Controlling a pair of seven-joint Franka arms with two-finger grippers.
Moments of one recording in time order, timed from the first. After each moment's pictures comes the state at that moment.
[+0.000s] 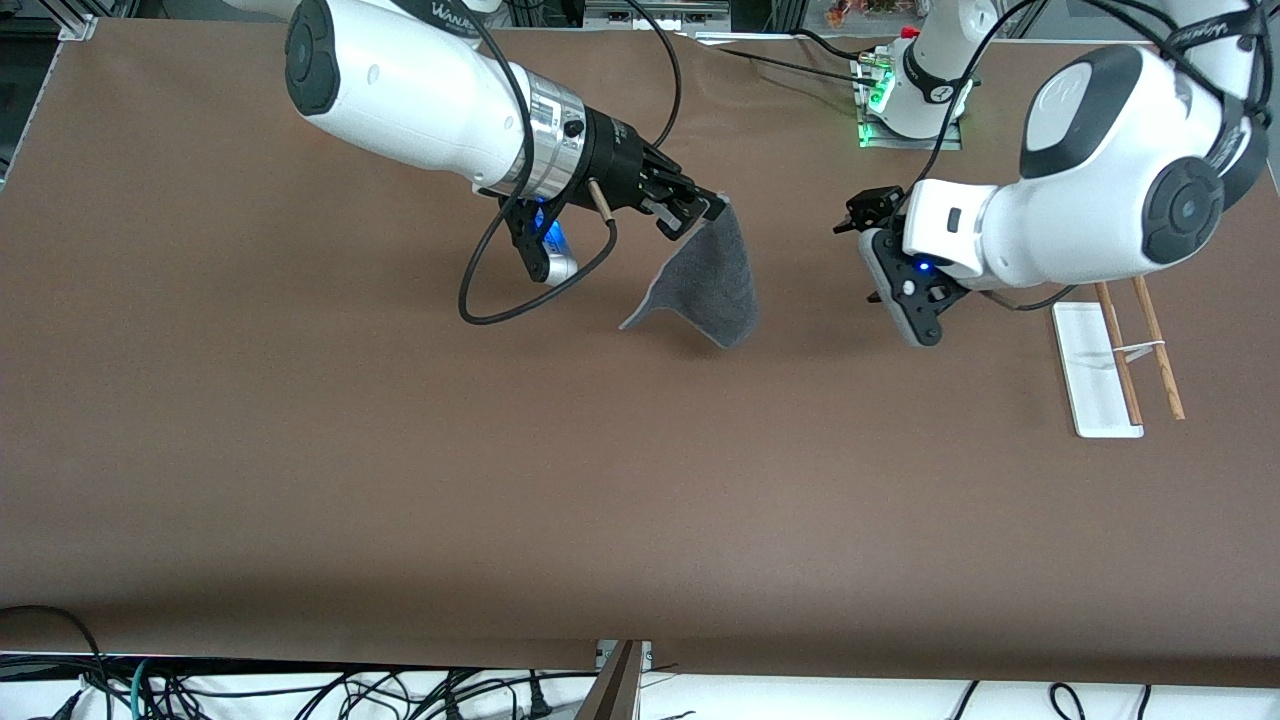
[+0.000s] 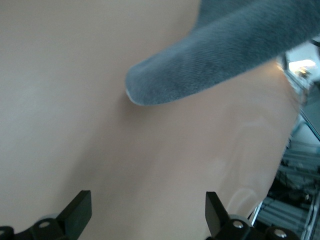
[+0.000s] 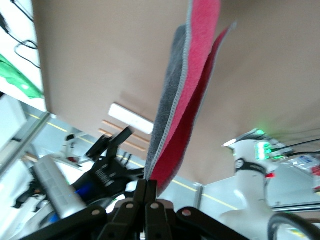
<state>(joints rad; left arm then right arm) -0.08 0.27 -0.21 -1.55 -0.42 1.55 0.76 0.80 0.55 -0.27 -0.98 0.92 1.86 1.53</state>
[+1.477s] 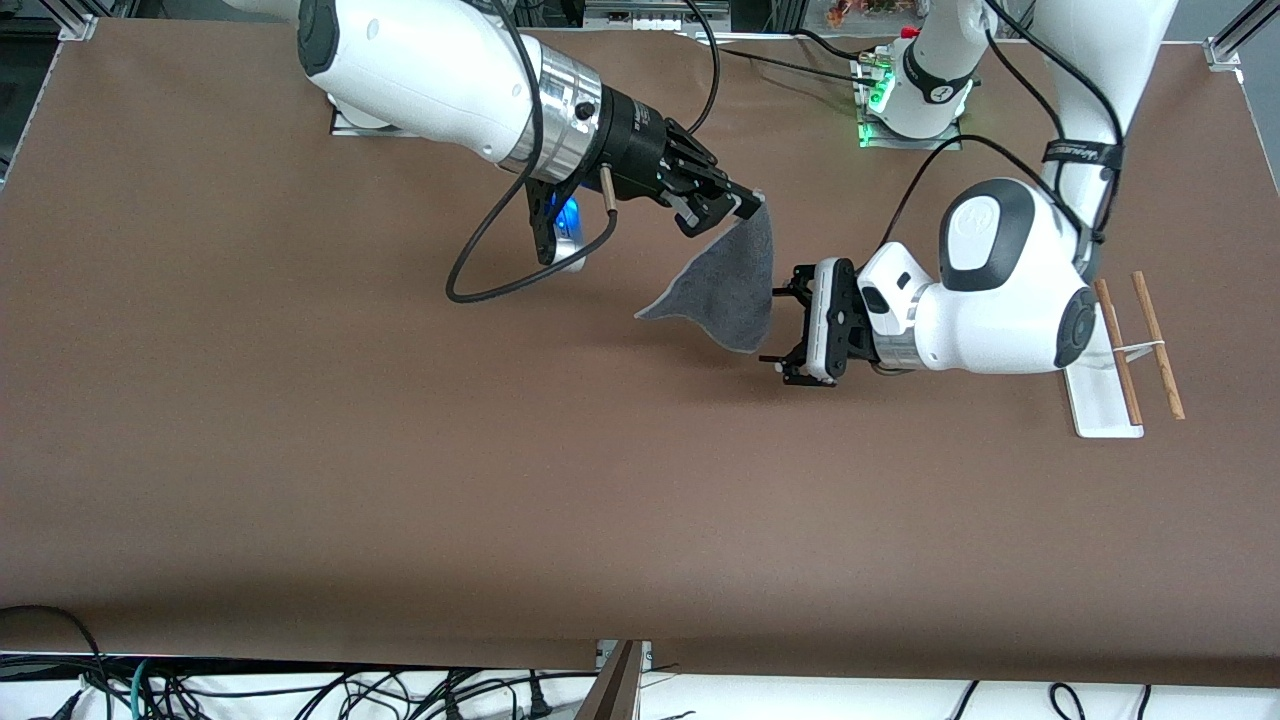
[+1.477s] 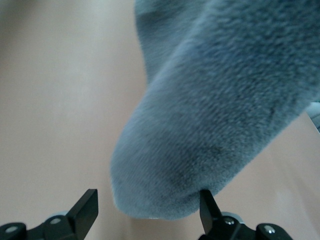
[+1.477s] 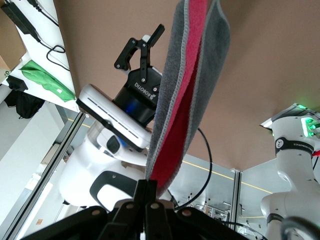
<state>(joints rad) -0.12 0.43 -0.22 -1.65 -0.77 1.92 1.55 0.82 0.56 -0.27 -0.96 0.95 1.98 1.64</state>
